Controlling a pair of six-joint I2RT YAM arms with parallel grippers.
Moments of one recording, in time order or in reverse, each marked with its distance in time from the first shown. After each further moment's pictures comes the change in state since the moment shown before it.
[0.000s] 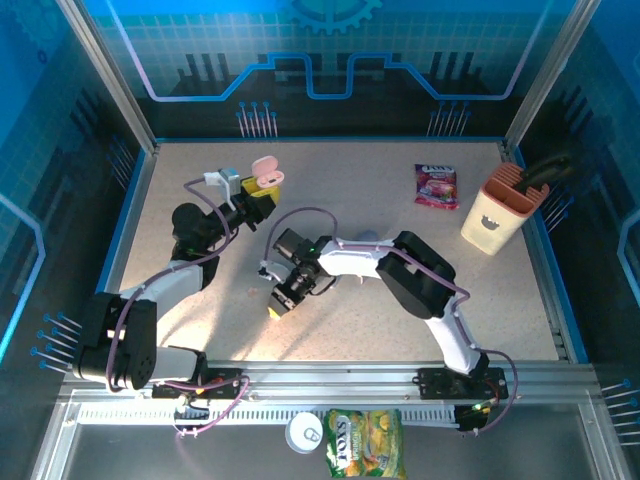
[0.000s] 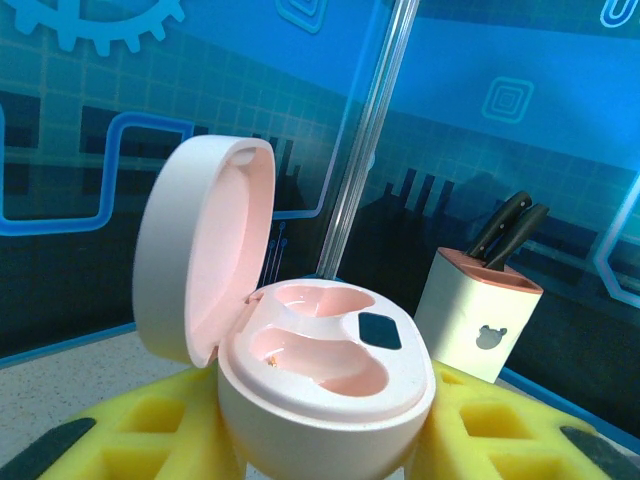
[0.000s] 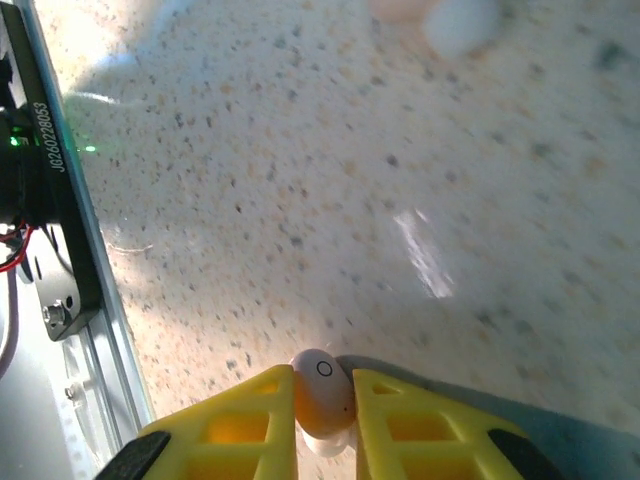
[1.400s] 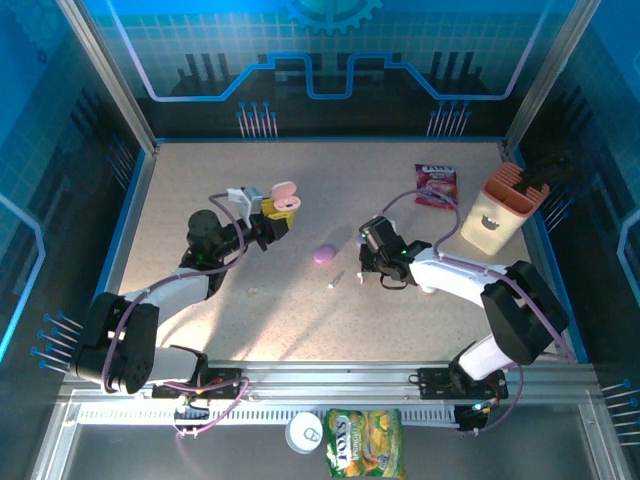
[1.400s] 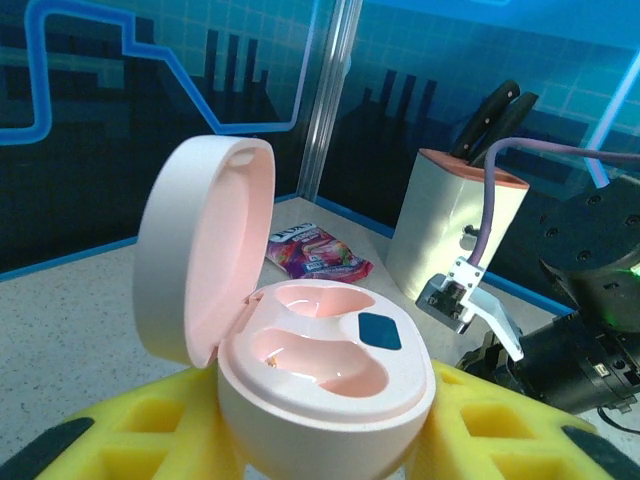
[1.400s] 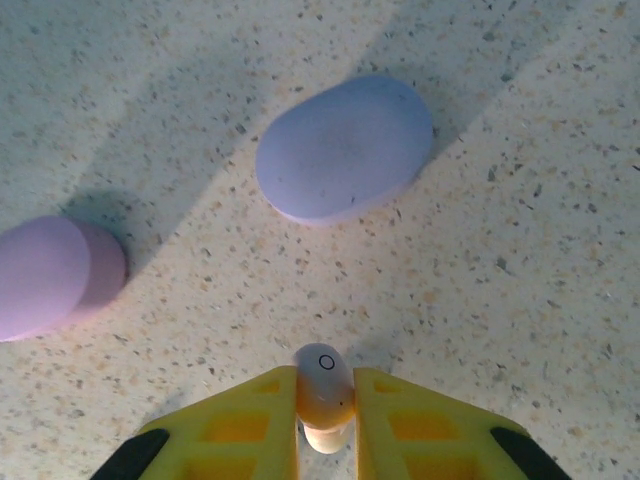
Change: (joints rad) left arm -0.091 -0.012 -0.069 -0.146 0.015 0.187; right arm -0.278 -0.614 -0.587 0.177 0.886 0.482
